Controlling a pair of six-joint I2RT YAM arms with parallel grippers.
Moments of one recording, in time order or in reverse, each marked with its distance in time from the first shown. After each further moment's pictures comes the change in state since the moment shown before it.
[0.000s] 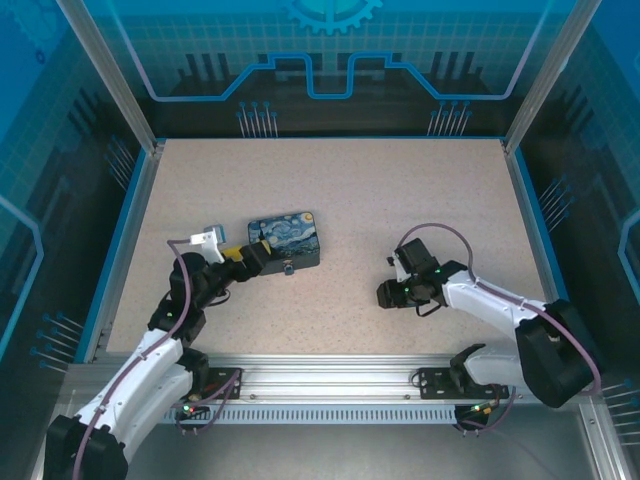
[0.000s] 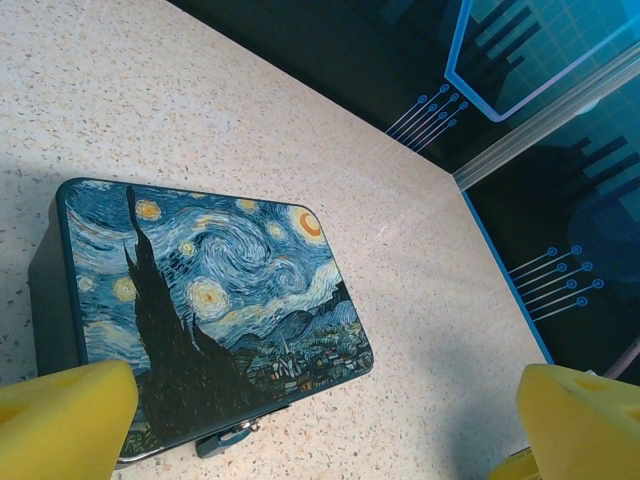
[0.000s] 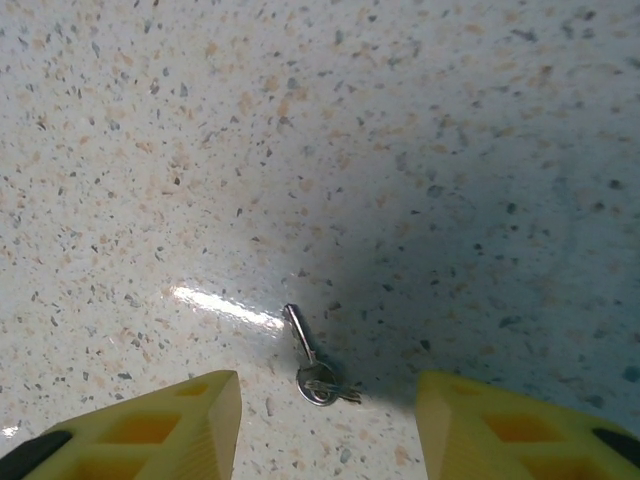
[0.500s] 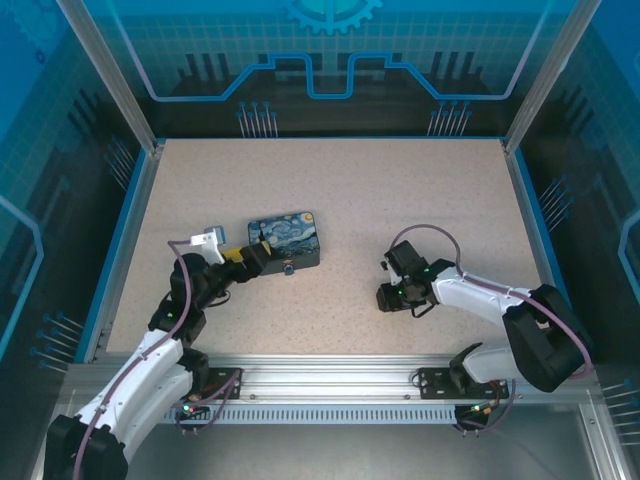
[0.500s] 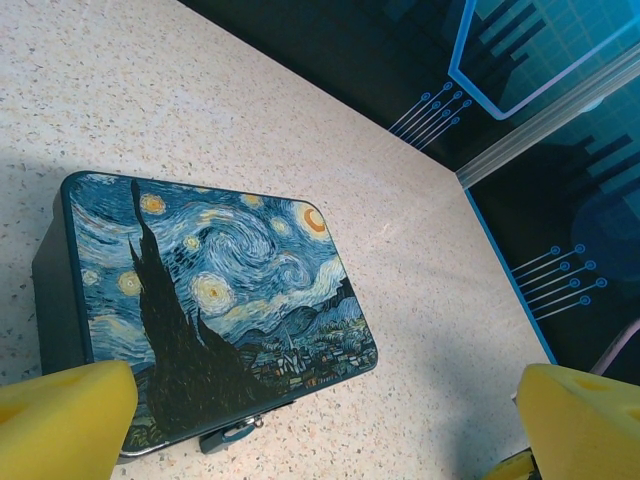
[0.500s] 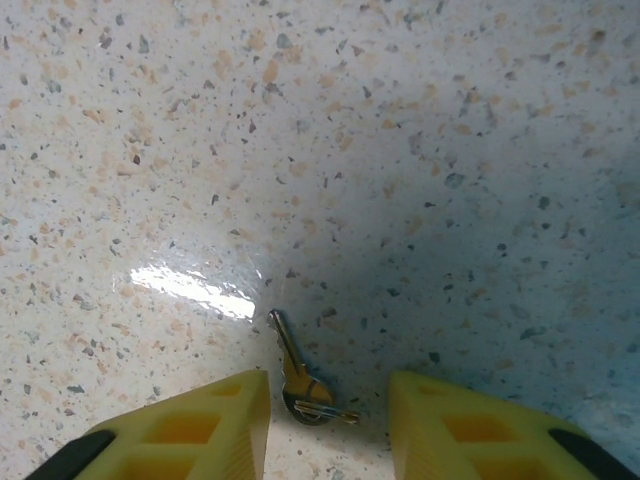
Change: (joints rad) left arm 0.000 0.000 -0.005 0.000 -0.005 0.000; right arm 0.056 0.074 0.022 -0.011 0.064 0.000
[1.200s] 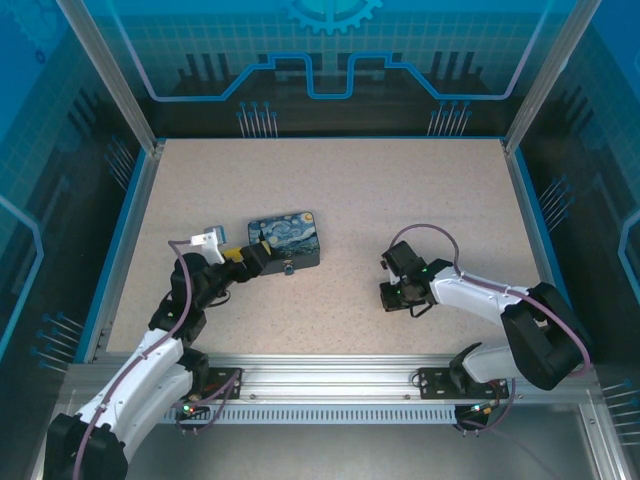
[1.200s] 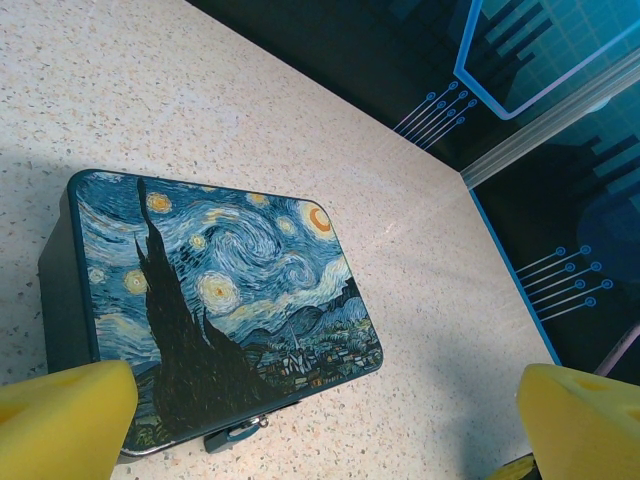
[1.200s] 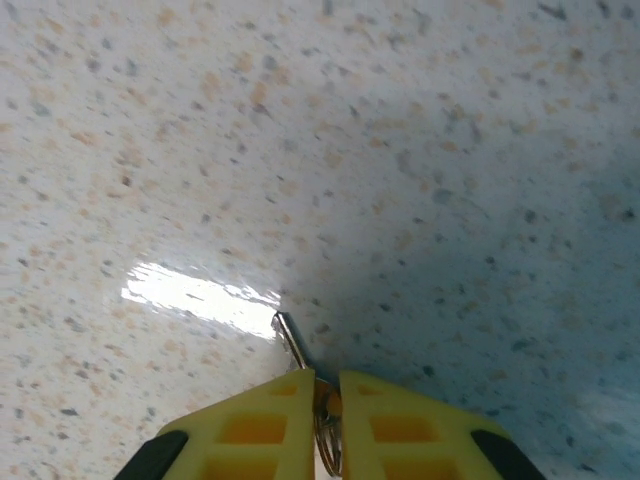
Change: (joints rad) left arm 0.000 0.006 0.000 0.000 -0.004 0.000; right arm 0.014 0.013 0.005 0.021 0.027 0.032
